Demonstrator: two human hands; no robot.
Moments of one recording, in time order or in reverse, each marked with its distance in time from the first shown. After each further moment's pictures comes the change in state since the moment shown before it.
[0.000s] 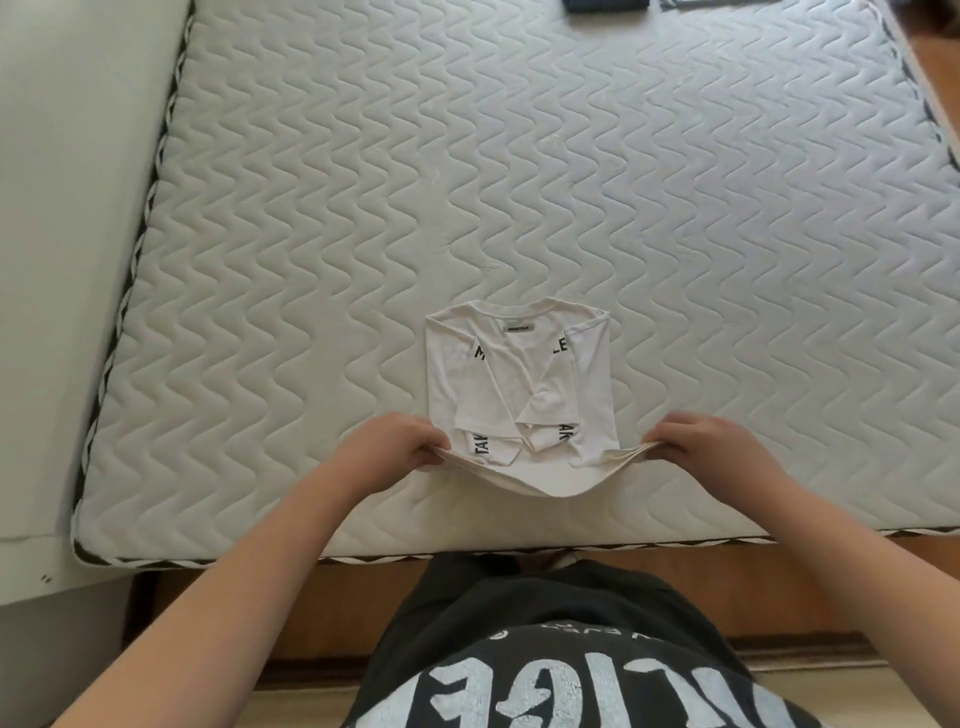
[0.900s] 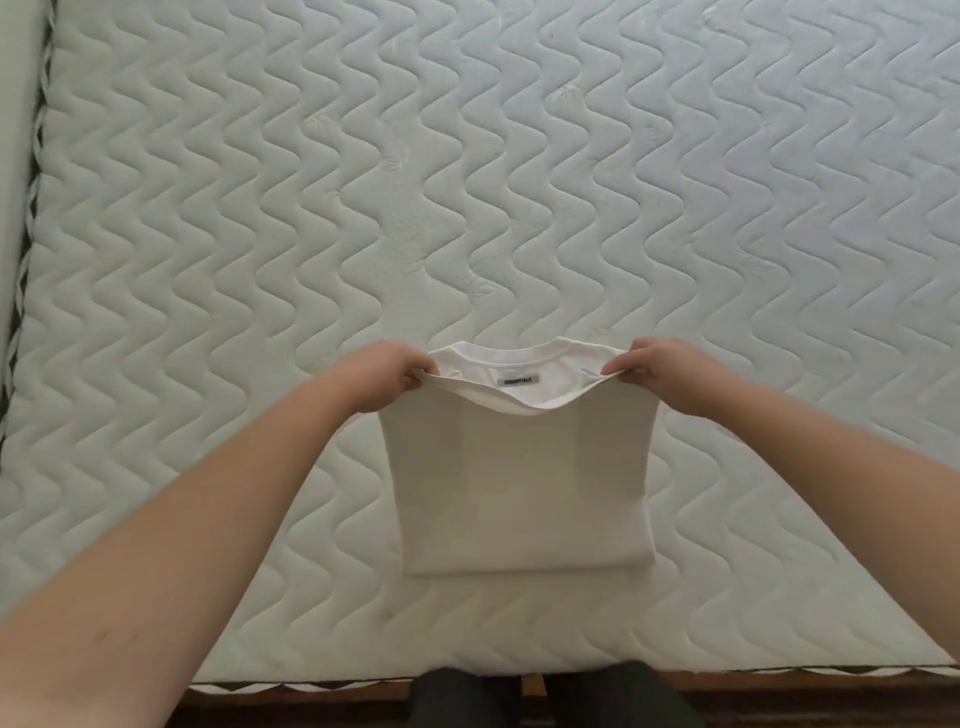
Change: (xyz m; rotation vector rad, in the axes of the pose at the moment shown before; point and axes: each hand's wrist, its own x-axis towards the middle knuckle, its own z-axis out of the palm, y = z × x) left_hand 0.293 -0.122 -0.051 -0.040 -0.181 -0.167; right_hand 0.308 0.139 0.045 0.189 -0.284 0.081
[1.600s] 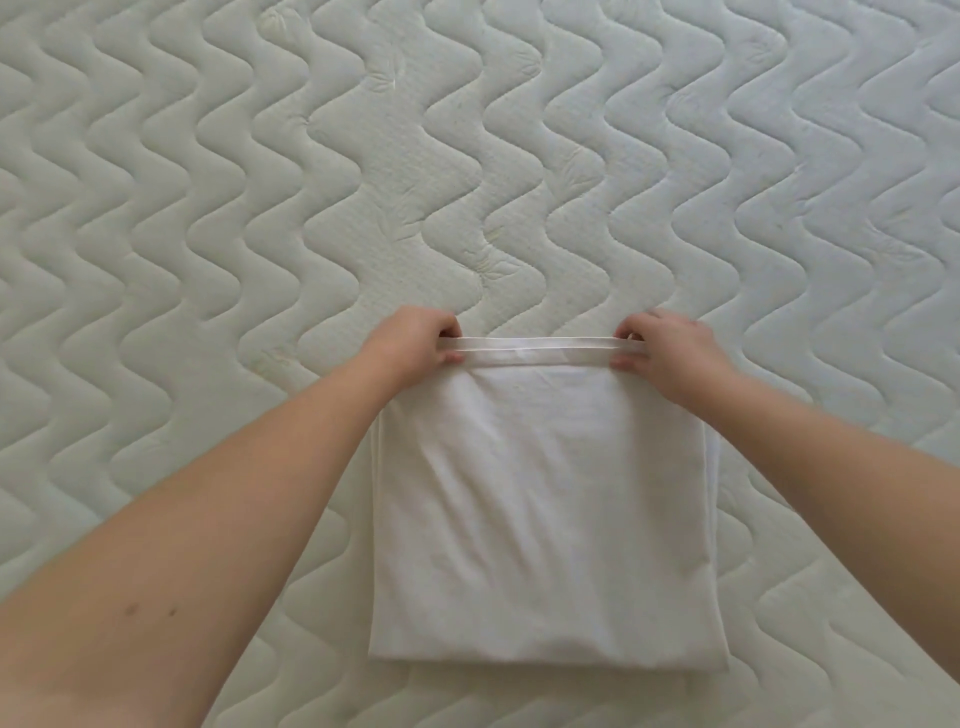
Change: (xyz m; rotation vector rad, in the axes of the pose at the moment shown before) left_hand 0.151 -0.042 0.064 -0.078 0.192 -0.118; right_hand 0.152 0.048 0.083 -0.152 0.148 0.164
